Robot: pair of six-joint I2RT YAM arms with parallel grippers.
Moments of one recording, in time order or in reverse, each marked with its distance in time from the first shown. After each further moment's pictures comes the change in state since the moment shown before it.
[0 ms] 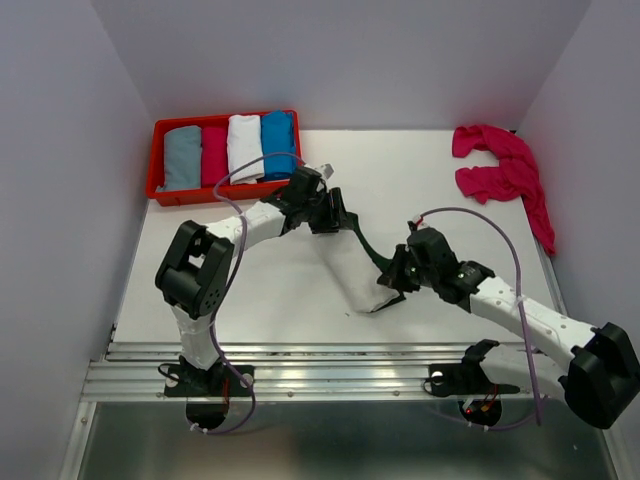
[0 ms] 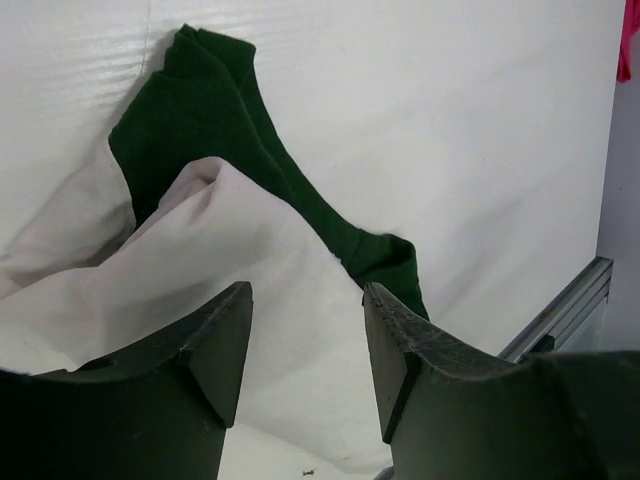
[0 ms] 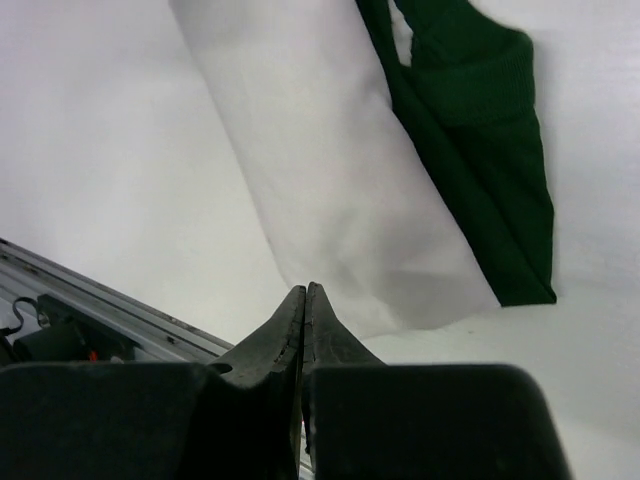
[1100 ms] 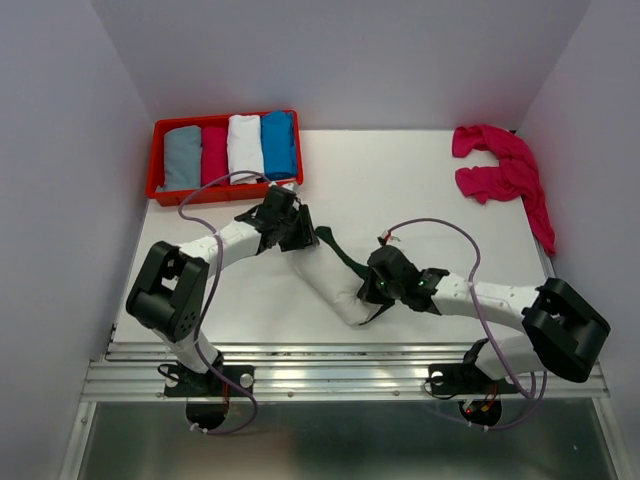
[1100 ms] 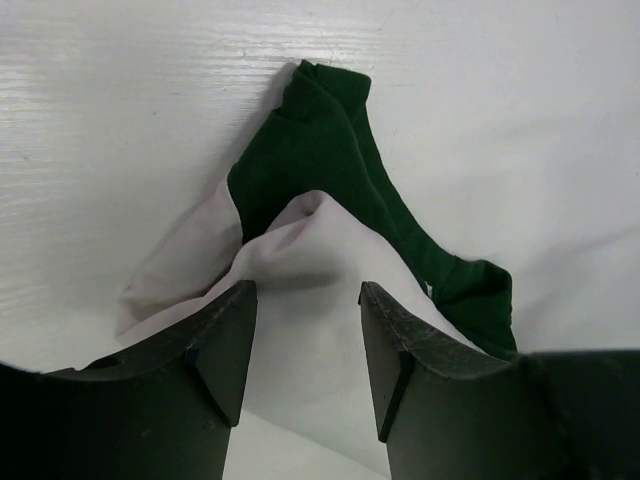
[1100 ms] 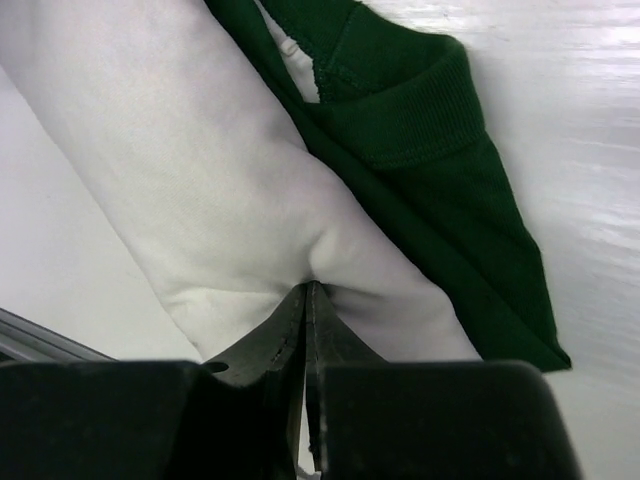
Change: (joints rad) left arm 0.069 -0.192 -0.261 -0.038 -0.189 0.012; right arm 0.206 0.297 0.006 0.230 0.179 0.094
